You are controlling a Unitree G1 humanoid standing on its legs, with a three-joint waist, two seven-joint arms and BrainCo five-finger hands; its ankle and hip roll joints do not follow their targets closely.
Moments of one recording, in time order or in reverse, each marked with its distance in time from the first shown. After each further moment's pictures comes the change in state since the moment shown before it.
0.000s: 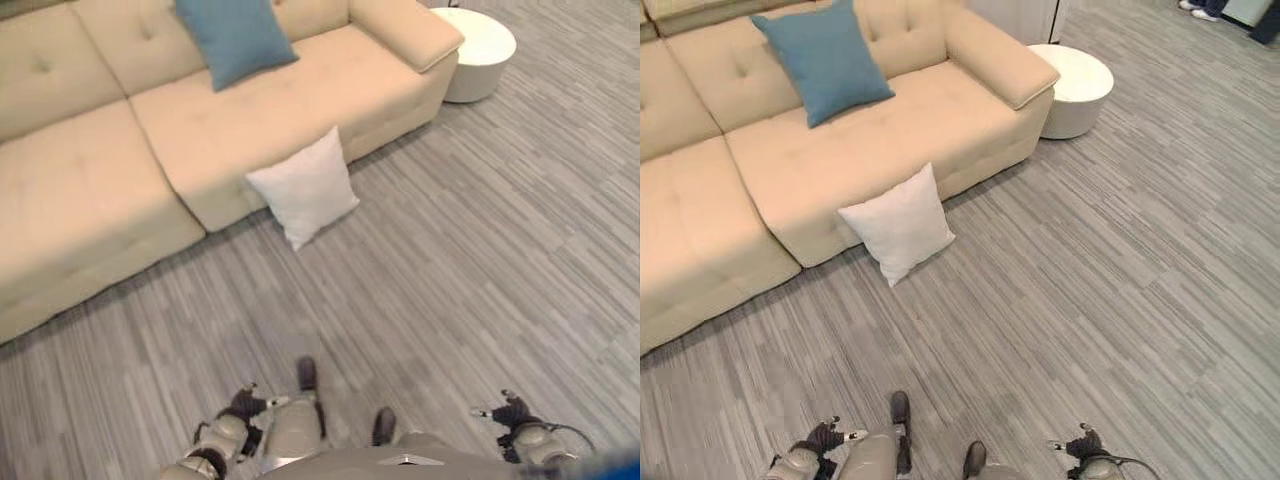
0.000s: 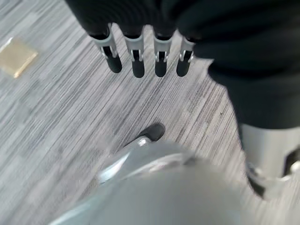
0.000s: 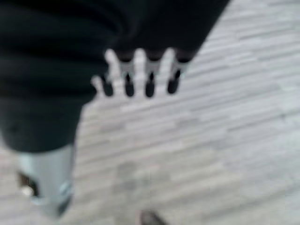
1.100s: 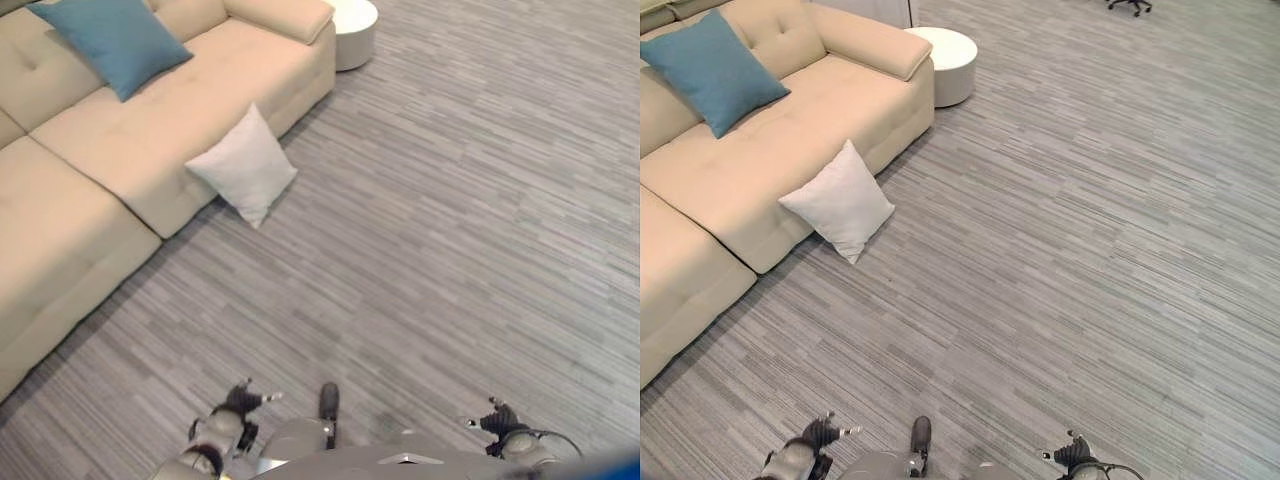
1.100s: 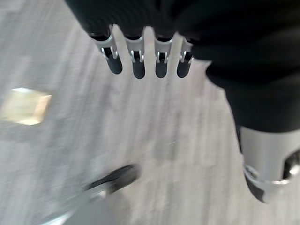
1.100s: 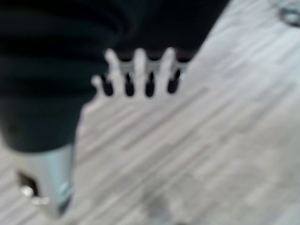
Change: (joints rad) left arm -0.040 -0.018 0.027 0.001 0.007 -0.007 0.005; right arm -0.008 0.016 0.031 -0.041 -0.032 0.008 -0.011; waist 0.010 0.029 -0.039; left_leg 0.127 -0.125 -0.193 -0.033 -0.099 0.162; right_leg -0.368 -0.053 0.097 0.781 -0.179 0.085
